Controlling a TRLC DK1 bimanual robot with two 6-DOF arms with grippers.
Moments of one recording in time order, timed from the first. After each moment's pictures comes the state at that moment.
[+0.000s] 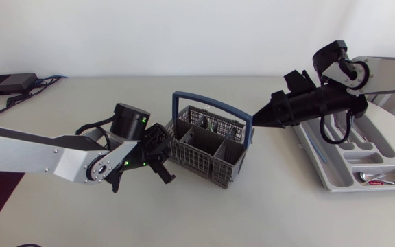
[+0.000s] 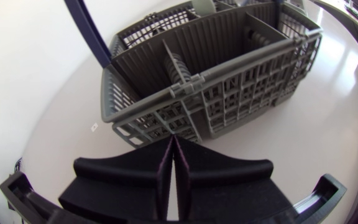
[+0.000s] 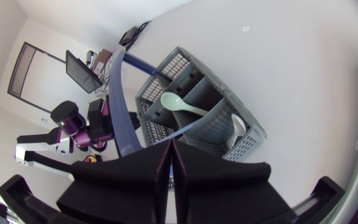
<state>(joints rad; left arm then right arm) -0.56 1.69 0.75 0.20 -0.02 0.43 0.07 1.65 1.15 -0.60 -0.88 0.02</state>
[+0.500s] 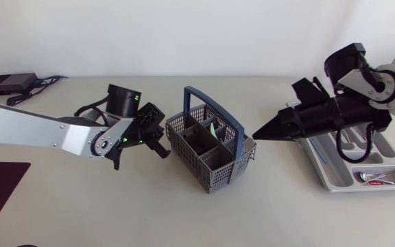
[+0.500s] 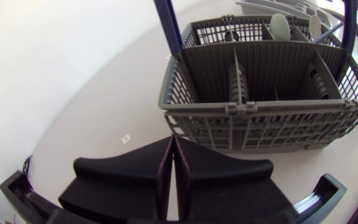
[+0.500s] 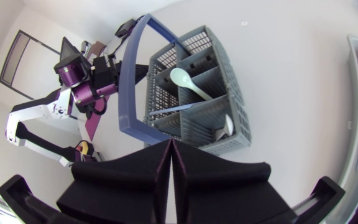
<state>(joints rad) -0.44 1.75 0.87 0.23 -0.01 0.45 0.10 1.45 1.00 -0.65 -0.79 -0.01</state>
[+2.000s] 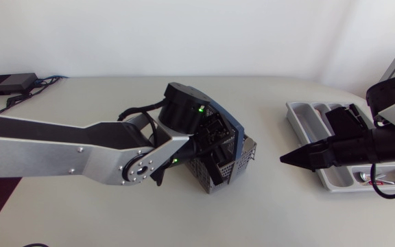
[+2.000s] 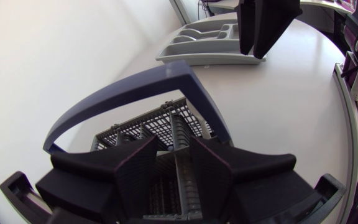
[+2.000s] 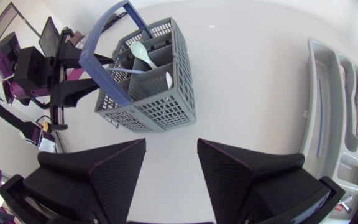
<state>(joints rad) -0.87 1.71 0.99 0.15 -0.08 0.49 -0.10 1.26 0.76 -0.63 -0.68 -0.35</state>
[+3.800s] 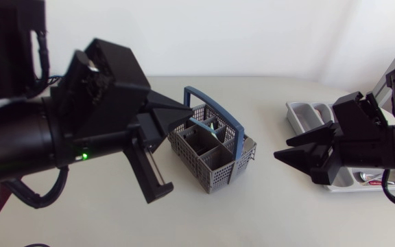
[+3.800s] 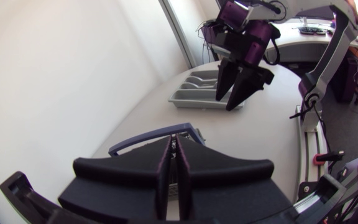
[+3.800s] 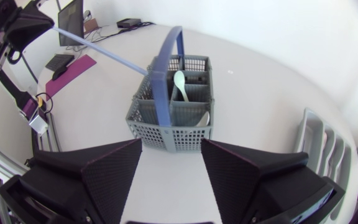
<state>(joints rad) -0.94 1.06 0.96 -0.27 -0.07 0.41 0.14 0.94 0.74 -0.61 -0.54 -0.34</state>
